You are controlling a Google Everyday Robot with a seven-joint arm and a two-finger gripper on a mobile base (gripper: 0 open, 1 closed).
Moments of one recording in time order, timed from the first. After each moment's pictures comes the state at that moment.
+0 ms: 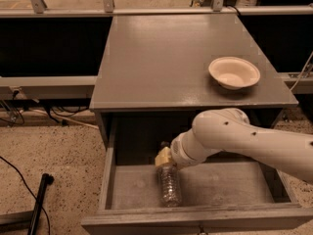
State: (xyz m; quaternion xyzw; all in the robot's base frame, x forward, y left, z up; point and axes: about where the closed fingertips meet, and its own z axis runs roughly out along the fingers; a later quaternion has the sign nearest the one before) arm 0.482 -0.044 0.632 -0.04 0.97 0.20 0.10
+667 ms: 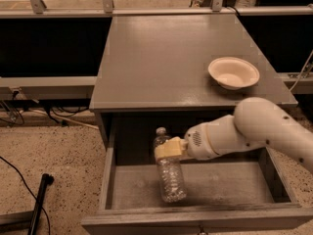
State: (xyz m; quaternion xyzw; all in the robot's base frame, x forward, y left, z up) arm 0.461 -0.034 0.721 -0.11 0.91 0.37 0.14
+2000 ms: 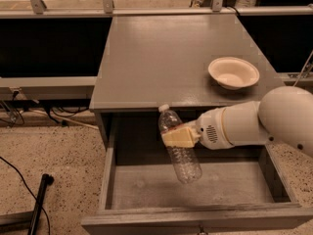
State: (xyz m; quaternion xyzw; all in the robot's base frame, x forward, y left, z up) arm 0.465 -0.055 0.801 -0.28 0.86 0.30 0.31
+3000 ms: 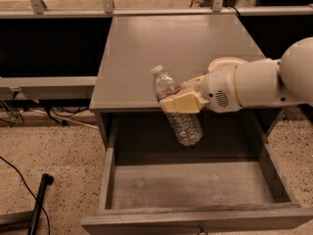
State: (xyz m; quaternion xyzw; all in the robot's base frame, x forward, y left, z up) arm 0.500 -0.044 0.898 -0.41 0.76 0.30 0.40
